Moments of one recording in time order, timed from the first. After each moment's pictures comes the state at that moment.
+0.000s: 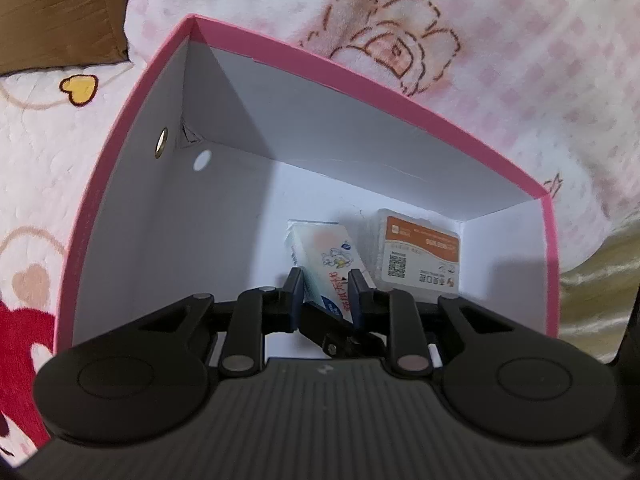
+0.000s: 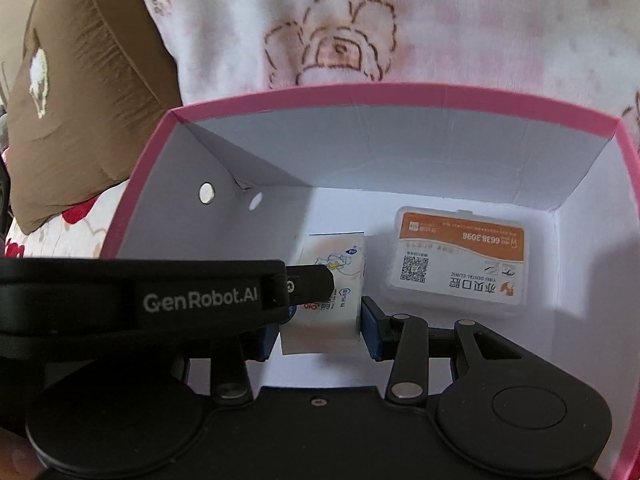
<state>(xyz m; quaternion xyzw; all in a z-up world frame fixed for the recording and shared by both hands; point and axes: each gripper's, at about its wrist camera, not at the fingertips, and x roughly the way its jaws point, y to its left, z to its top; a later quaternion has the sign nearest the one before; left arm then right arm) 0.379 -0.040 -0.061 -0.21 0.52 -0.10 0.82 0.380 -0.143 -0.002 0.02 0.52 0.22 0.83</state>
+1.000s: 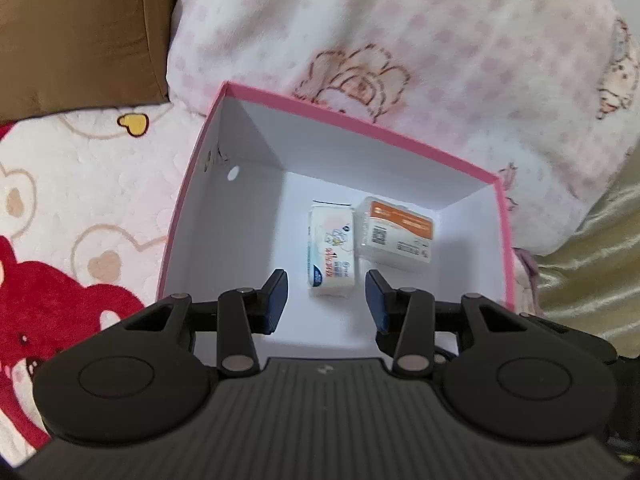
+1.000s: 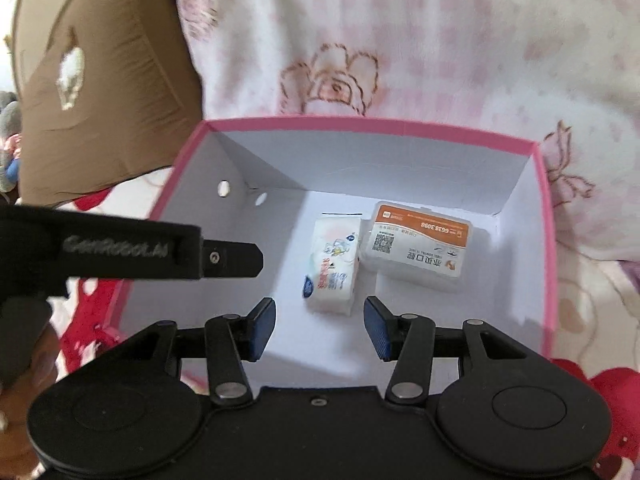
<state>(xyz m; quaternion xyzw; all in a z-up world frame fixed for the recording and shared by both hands) 0.320 -0.023 0.009 -0.18 0.50 -0.10 0.85 0.316 -0.174 0.059 -0.02 0.48 0.22 0.85</state>
